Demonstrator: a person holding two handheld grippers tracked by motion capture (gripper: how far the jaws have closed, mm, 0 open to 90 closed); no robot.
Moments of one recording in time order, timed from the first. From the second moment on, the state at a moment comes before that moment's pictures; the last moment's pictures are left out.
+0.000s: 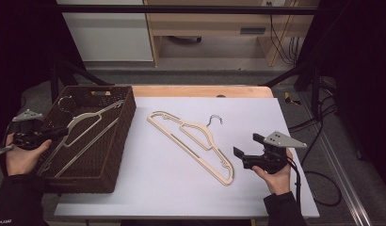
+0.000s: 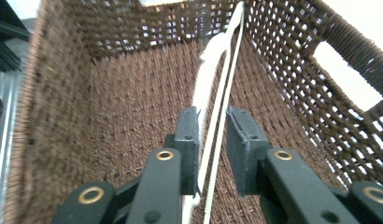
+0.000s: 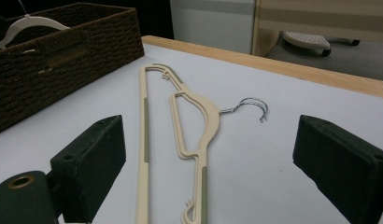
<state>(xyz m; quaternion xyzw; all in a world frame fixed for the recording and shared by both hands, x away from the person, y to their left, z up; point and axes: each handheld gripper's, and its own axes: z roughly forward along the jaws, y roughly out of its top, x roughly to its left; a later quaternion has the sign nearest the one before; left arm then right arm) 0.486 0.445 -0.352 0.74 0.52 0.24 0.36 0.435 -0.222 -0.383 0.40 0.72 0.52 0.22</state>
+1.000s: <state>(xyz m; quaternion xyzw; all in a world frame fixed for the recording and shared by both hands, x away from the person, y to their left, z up) 0.431 0.290 -0.325 0.70 0.37 0.25 0.56 0.441 -0.223 -0.387 0.41 0.73 0.51 0.22</state>
